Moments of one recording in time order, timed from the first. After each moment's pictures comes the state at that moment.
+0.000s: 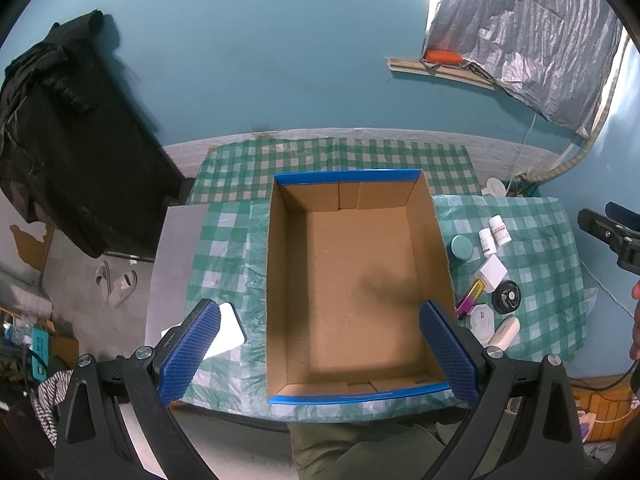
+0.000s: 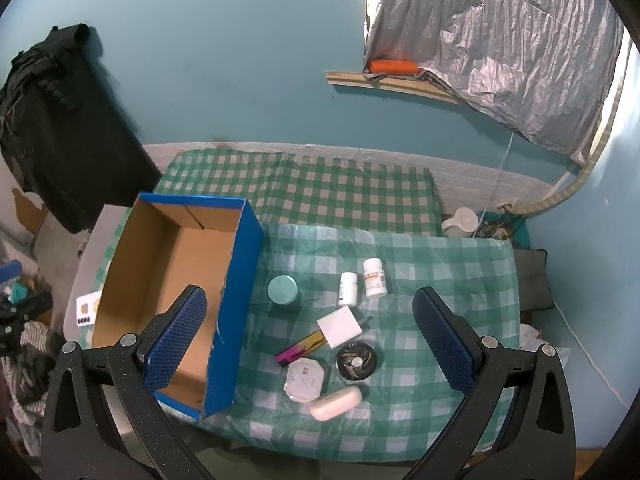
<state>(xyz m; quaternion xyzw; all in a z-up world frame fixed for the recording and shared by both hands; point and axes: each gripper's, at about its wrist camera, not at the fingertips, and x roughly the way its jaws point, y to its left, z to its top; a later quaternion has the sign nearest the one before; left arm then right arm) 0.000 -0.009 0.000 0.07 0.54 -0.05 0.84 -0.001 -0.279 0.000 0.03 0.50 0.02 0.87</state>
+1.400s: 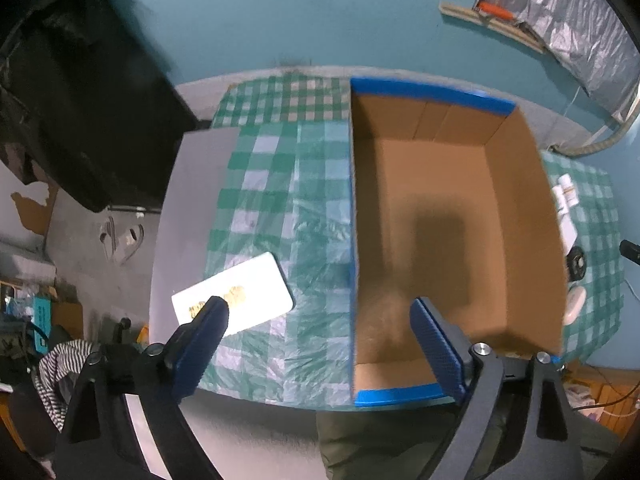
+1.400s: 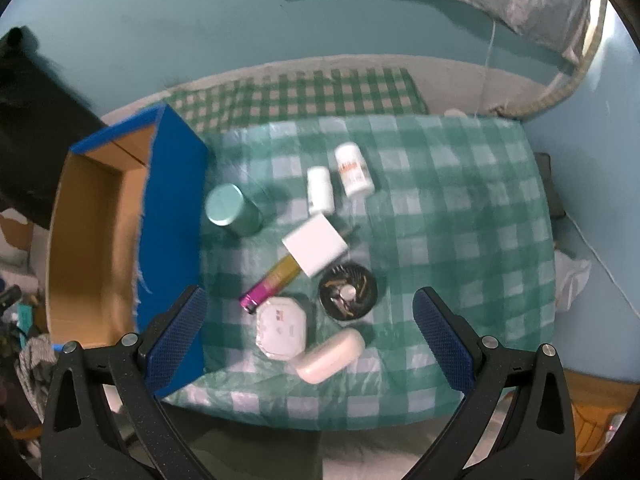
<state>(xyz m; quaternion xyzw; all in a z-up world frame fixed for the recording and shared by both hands) 0.017 0.080 -0.108 0.06 0.62 -0.01 0.79 -0.008 -0.316 -0.115 0.10 0.61 -0.04 0.78</state>
